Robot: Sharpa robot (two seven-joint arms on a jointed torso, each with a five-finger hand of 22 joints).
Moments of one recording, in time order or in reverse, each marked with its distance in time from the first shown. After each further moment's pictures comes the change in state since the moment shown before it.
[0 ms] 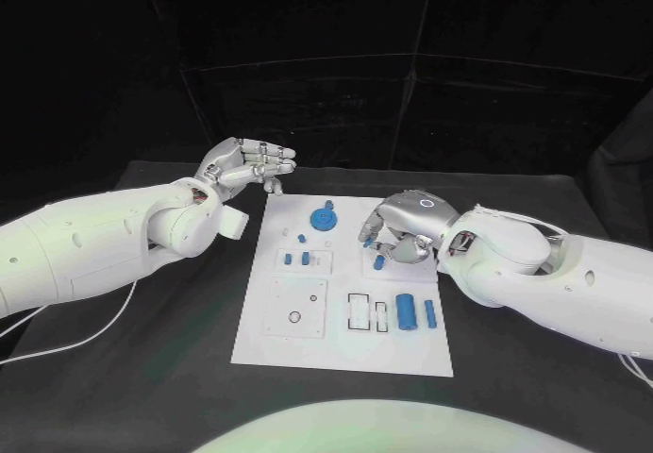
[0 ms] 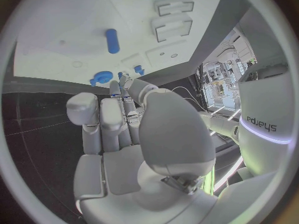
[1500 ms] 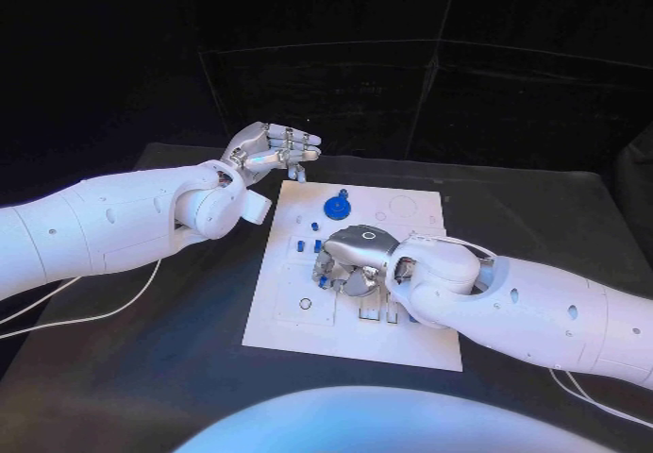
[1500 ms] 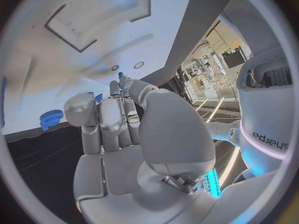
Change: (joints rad) left arm 0.001 0.029 0.000 -0.009 0.000 0.008 0.000; left_hand 0.000 0.000 0.000 0.000 0.000 0.000 0.000 0.000 -0.001 0.000 0.000 0.000 0.000 0.000 0.000 0.000 -0.003 0.000 0.000 0.000 0.000 0.000; right arm -0.095 0.245 -0.020 -0.097 0.037 0.118 0.041; right_hand -0.005 0.005 0.005 -0.005 -0.003 -0.002 -0.002 -0.009 -0.002 -0.004 0.004 -0.004 -0.002 0.000 0.000 0.000 -0.003 -0.016 0.003 0.004 0.004 0.005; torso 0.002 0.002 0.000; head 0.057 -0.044
